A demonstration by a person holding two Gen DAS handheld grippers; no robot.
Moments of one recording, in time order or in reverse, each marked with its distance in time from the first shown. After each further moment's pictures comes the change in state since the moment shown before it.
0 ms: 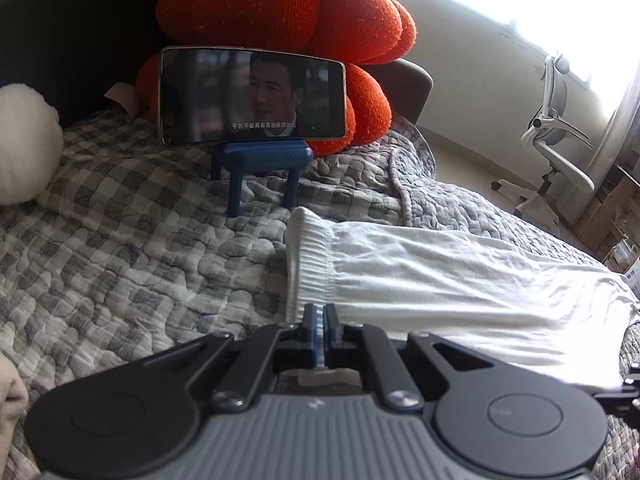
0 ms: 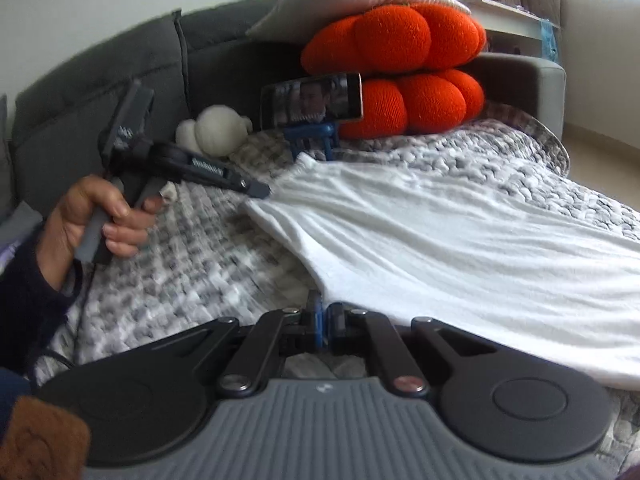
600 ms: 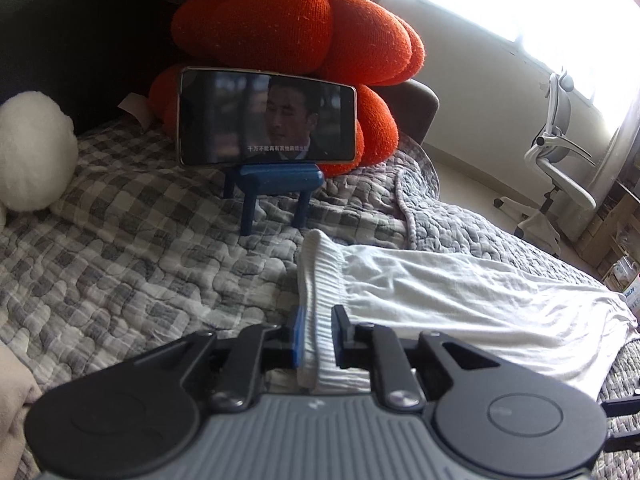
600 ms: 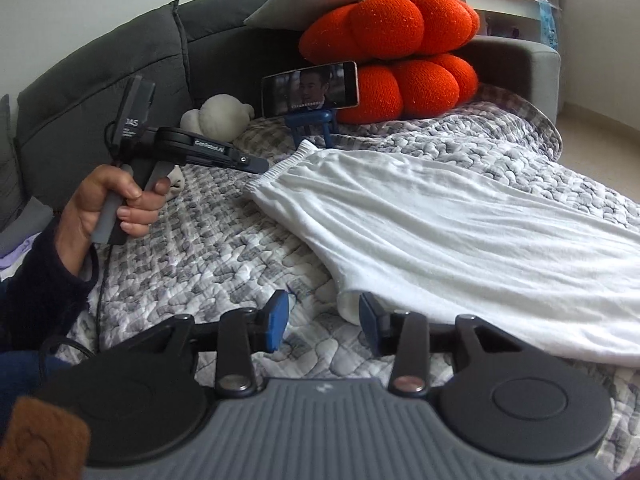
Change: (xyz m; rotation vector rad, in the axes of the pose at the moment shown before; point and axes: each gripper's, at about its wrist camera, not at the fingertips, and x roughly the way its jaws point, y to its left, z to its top) left arm -0.012 0.008 0.006 -0.040 -0.053 -0.001; right arm -0.030 -0.002 0.005 -0.024 0.113 0.010
